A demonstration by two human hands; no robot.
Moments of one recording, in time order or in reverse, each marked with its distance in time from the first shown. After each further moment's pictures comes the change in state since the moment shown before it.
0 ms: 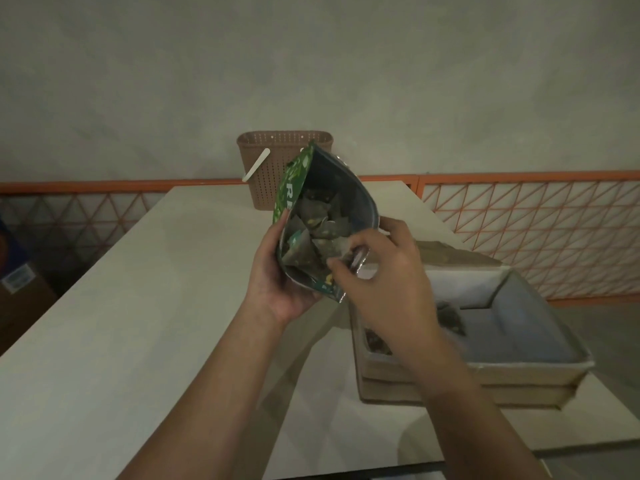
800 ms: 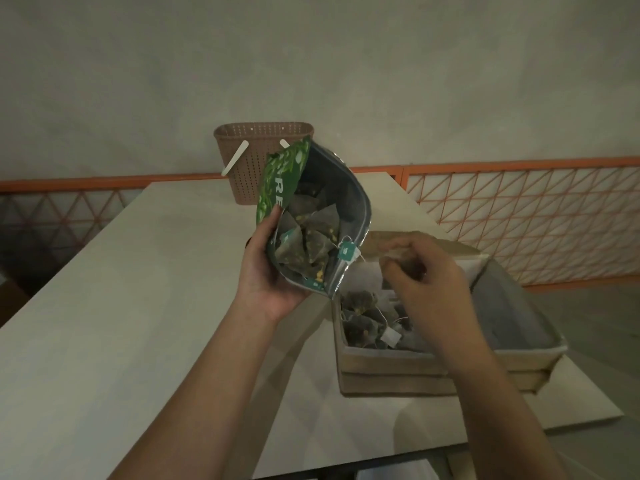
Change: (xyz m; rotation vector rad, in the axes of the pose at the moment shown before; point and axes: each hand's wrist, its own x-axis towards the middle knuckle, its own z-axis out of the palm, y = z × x) left_hand 0.010 -0.015 0.004 -0.070 -0.045 0.013; right_hand -0.014 0.034 -0.052 0.284 -0.074 0.274
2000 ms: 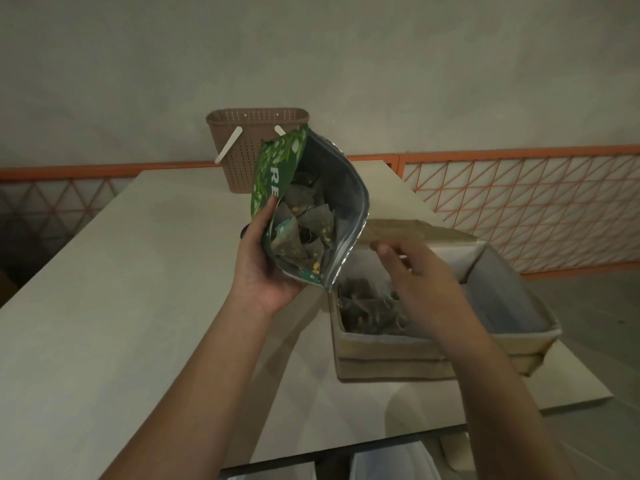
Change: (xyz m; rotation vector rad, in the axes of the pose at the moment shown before) left_hand -0.005 -0.003 0.002 0.004 0.040 0.024; right_hand 0.002 0.006 0.001 -0.146 -0.138 0.083
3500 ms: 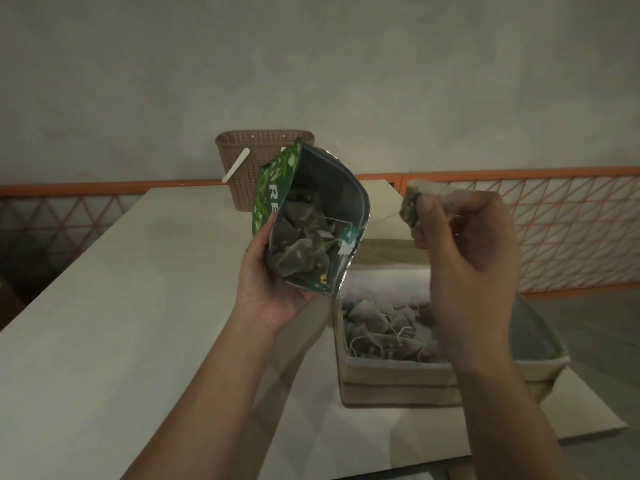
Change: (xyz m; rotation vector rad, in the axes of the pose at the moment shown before) left_hand -0.001 0.004 0.004 -0.002 -0.038 0.032; right_hand 0.000 -0.045 -0.013 0.562 0.448 -0.357
